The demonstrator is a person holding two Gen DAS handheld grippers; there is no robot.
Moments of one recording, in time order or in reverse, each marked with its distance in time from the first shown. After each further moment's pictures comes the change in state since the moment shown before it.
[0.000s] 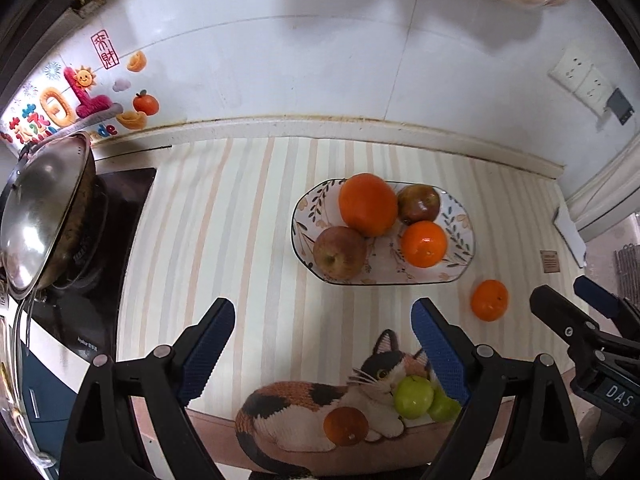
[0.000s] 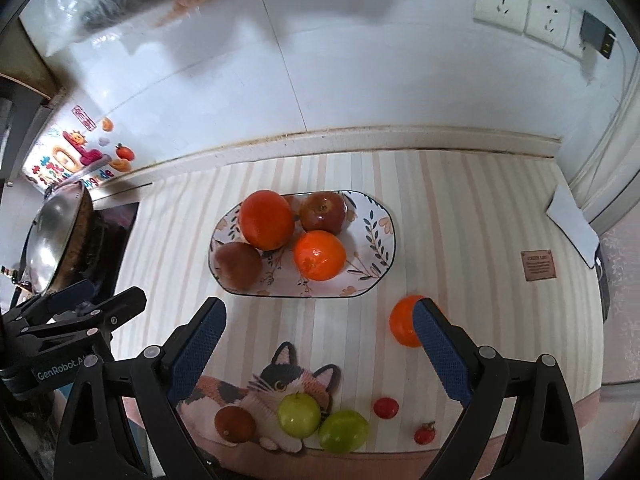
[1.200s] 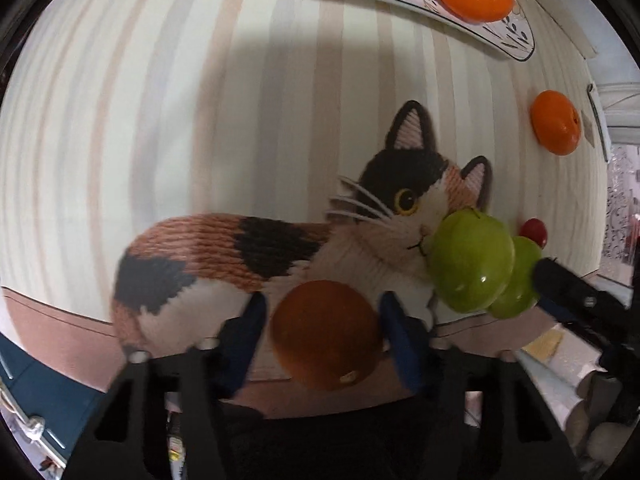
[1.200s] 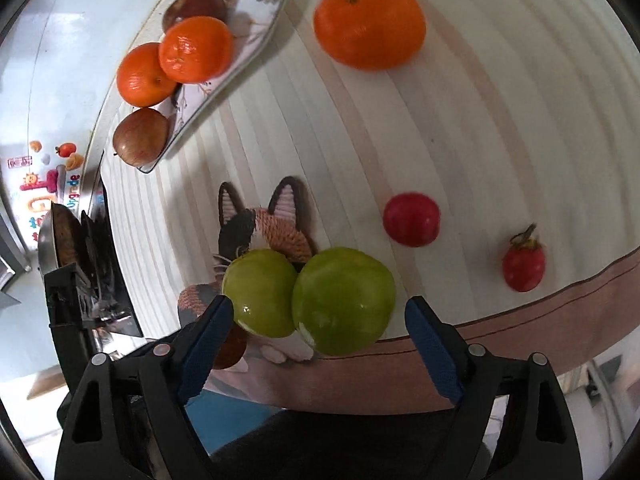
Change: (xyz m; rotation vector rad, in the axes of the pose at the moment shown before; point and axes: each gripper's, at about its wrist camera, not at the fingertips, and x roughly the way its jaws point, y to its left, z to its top) left arm 0.176 -0.016 -0.130 -0.026 0.574 -0.148; right arm 0.148 -0.084 -0.158 0.496 0.484 0.228
